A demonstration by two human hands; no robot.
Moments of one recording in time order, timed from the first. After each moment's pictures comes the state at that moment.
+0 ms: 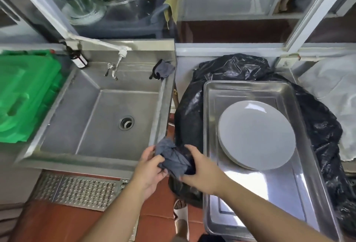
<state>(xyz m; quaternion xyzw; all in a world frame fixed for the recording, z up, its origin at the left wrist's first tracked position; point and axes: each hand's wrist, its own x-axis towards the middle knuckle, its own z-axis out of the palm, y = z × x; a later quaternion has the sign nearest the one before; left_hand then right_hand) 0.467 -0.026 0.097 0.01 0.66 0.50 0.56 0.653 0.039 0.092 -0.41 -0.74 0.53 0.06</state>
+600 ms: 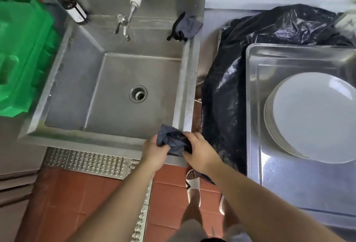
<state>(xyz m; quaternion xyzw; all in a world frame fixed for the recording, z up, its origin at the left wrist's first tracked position) 0.348 -0.044 -0.019 0.19 0.83 0.25 0.45 0.516 0.021 -0.029 -0.48 -0.74 0.48 -0.04</state>
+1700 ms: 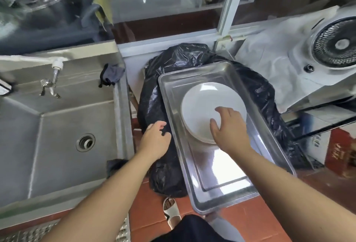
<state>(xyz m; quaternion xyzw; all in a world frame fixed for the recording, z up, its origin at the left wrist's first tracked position) 0.508 0.074 0.069 0.55 0.72 0.17 0.39 0.761 0.071 0.110 -0.71 -0.66 0.14 0.19</state>
